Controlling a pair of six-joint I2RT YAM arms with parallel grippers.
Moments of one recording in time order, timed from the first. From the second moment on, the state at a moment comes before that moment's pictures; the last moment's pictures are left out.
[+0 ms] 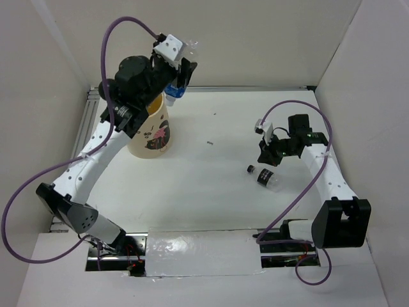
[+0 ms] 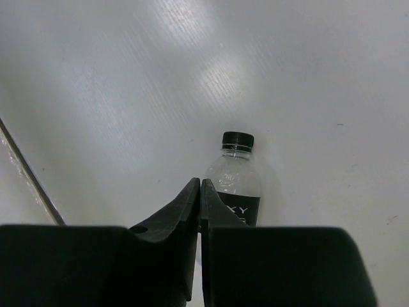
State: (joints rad) left arm -0.52 1.53 1.80 -0.13 0.09 0.20; right arm 0.00 1.27 1.04 -0.87 -0.71 -0.81
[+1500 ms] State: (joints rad) left arm -0.33 1.46 1.18 0.37 -0.15 0.64; right arm -0.11 1.38 1.09 -0.89 -0.69 -0.89
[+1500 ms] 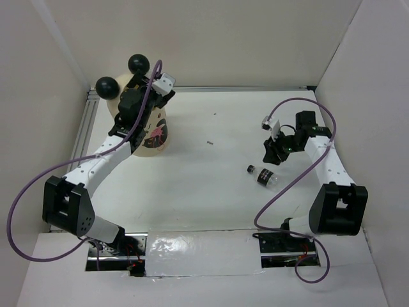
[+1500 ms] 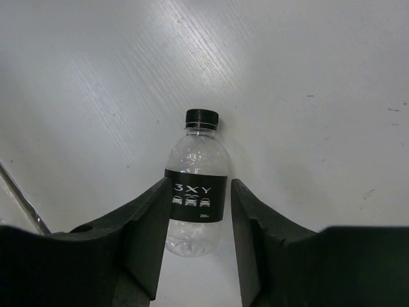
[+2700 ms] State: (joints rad) left arm -0.87 0.80 0.73 -0.11 -0.24 0.04; right arm -0.01 1.41 0.93 -0.88 -0.41 -0.83
